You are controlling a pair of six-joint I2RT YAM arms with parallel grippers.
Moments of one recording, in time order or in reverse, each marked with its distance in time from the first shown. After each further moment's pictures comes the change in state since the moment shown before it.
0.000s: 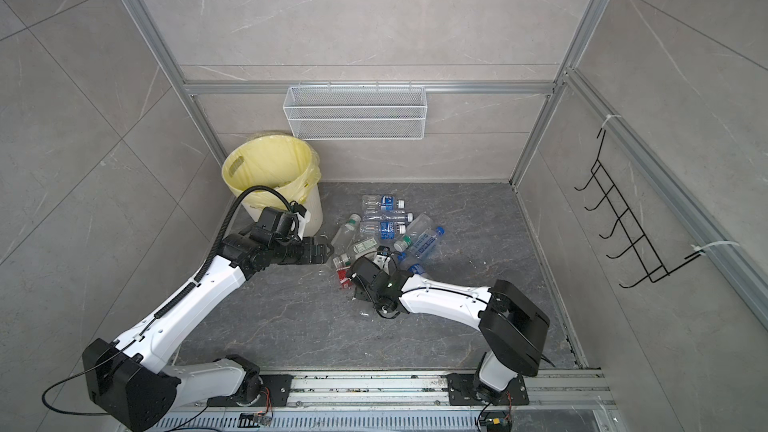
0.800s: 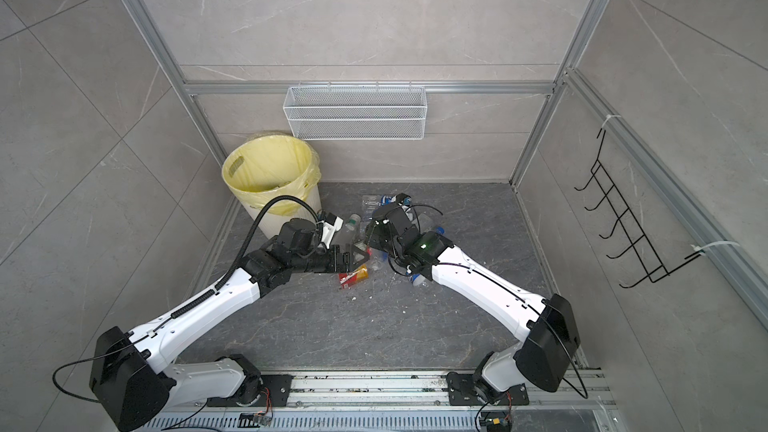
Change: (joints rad) left arm -0.185 0.003 -0.148 0.410 0.243 -0.206; right arm -0.210 -0.117 0.272 -0.054 -0.076 -0.129
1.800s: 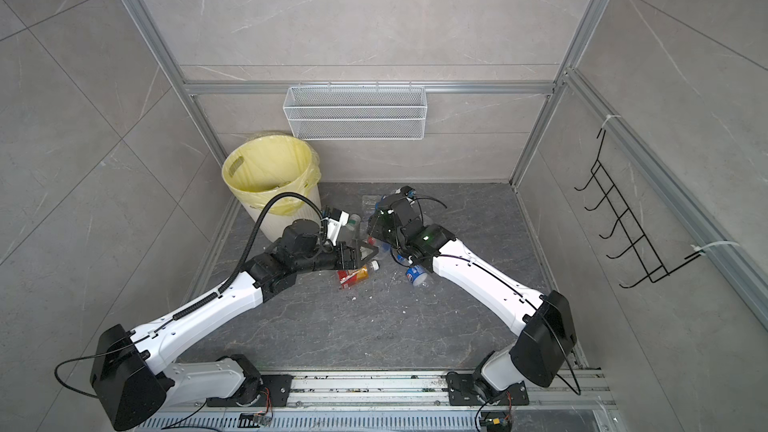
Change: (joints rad) left arm -0.085 -0.001 -0.012 0.170 -0.035 -0.079; right arm -0.053 0.025 0.038 0.028 -0.028 0.005
